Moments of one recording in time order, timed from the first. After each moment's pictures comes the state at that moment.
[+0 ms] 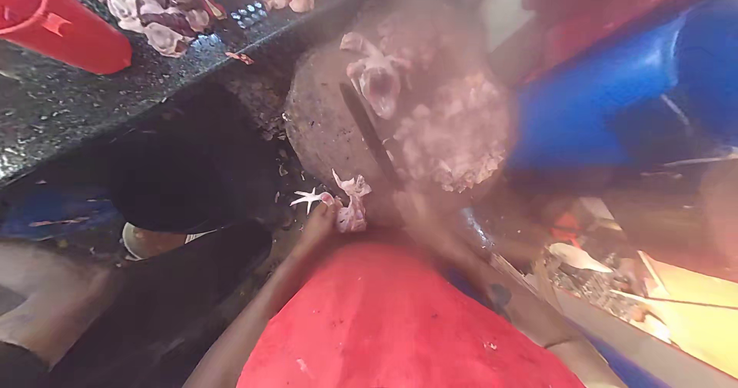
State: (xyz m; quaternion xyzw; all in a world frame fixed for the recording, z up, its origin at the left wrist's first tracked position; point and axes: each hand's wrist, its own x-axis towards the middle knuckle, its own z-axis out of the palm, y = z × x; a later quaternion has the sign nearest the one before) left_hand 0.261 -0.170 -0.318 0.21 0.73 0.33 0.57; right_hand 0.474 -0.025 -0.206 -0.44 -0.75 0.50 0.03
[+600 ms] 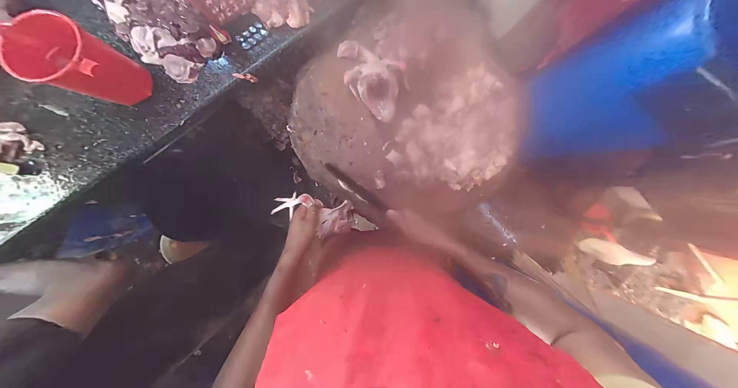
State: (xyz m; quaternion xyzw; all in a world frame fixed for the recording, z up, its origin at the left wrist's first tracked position) left_hand 0.225 -0.176 -0.286 0.18 0.79 0.37 0.46; right_hand 0.487 -0.024 -0.255 -0.40 -0.70 0.55 -0.20
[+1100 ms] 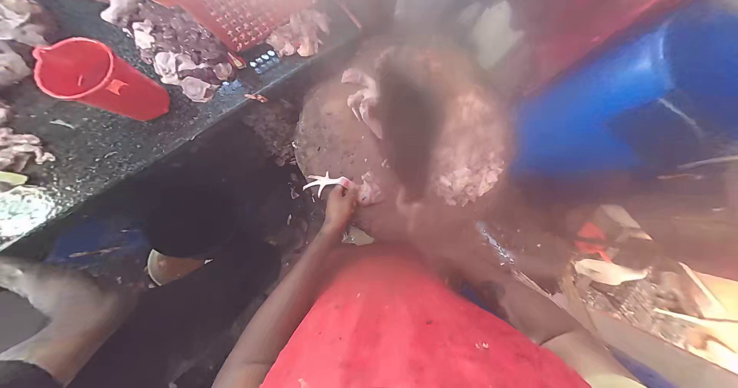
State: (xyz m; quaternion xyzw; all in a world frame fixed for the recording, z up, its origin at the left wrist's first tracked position) left_hand 0.259 -0.077 -0.321 0.18 0.74 0.42 0.50; right_hand 0.454 -0.012 -0.188 -0.35 -0.78 0.47 0.25
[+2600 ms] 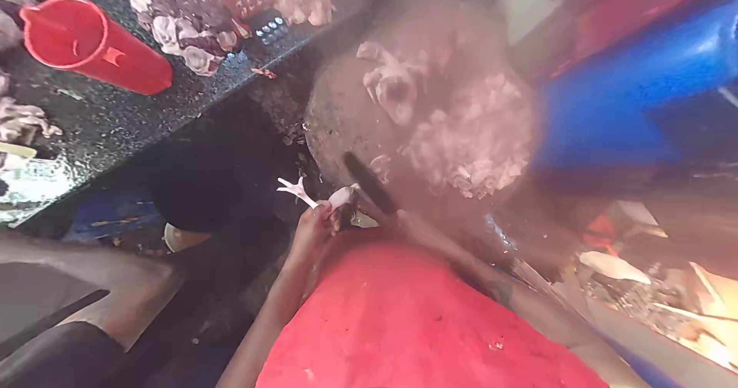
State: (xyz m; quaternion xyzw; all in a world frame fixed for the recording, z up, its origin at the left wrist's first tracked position) left_hand 0.226 -0.177 -0.265 0.02 0.61 0.56 0.56; right_hand 0.476 -0.033 -0.268 -0.42 -0.61 0.65 -0.17
